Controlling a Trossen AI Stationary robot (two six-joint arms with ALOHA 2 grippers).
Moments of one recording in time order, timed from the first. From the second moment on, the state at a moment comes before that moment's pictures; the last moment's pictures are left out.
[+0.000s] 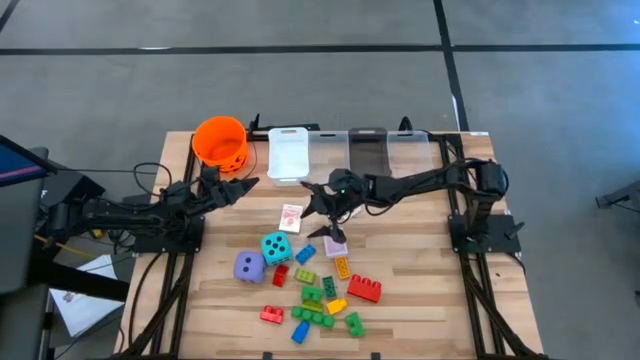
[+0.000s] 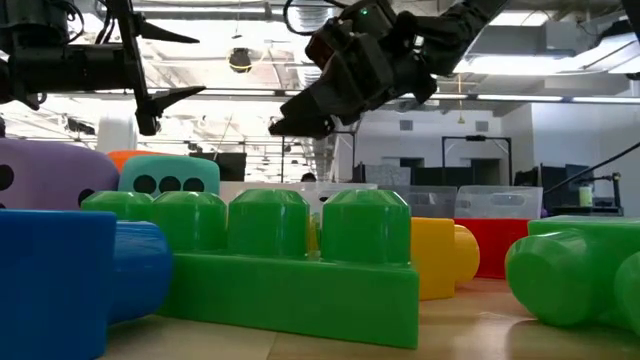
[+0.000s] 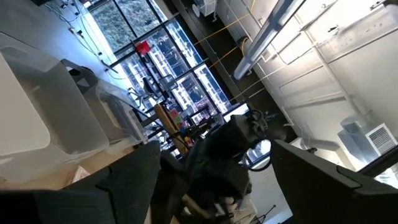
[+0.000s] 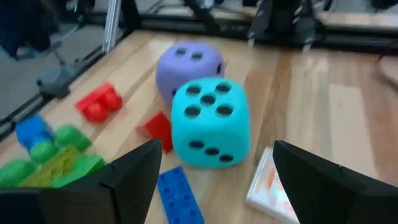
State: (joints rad) left arm 0.21 0.57 0.01 0.83 -0.17 -1.00; right arm -0.12 1.85 1.12 0.25 -0.47 -0.15
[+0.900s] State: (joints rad) left arm 0.21 0.57 0.01 0.73 -0.17 -1.00; right arm -0.16 1.84 1.12 0.28 -0.52 0.18
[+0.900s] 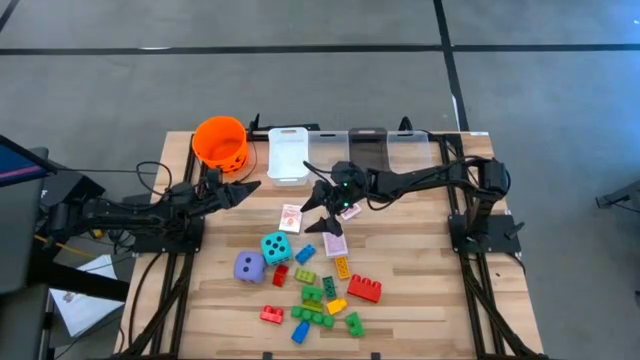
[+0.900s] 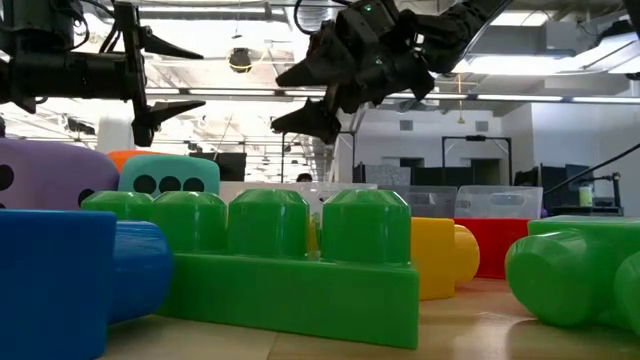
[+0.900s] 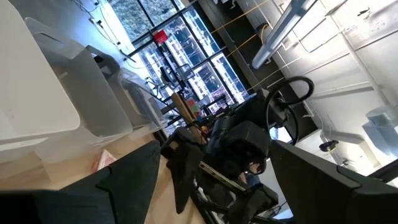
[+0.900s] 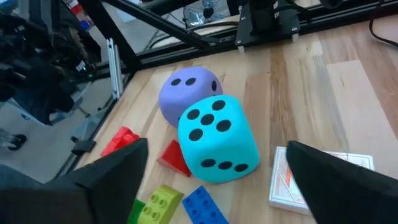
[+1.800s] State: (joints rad) left arm 0.21 0.57 0.01 0.73 -0.17 -1.00; right arm -0.10 1.85 1.12 0.36 -0.43 0.15
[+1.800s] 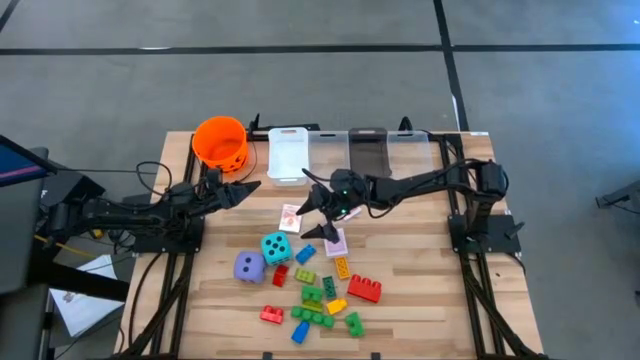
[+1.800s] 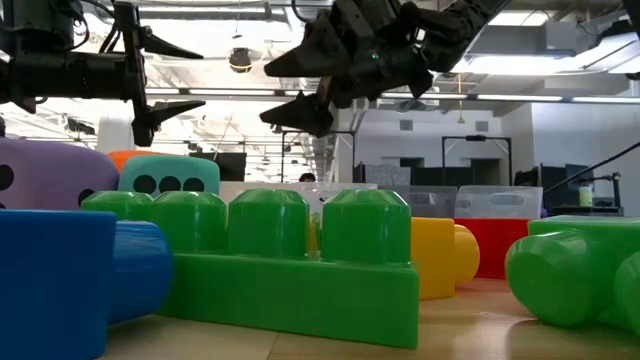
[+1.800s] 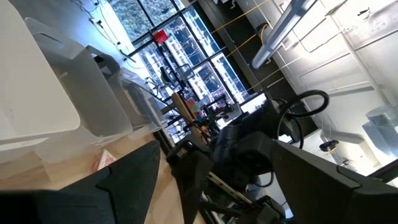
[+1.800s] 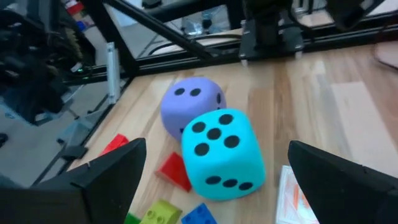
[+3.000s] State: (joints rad) left arm 0.21 0.57 0.01 0.73 -0.19 -1.00; right arm -0.04 1.85 1.12 0.38 -0.18 -0.02
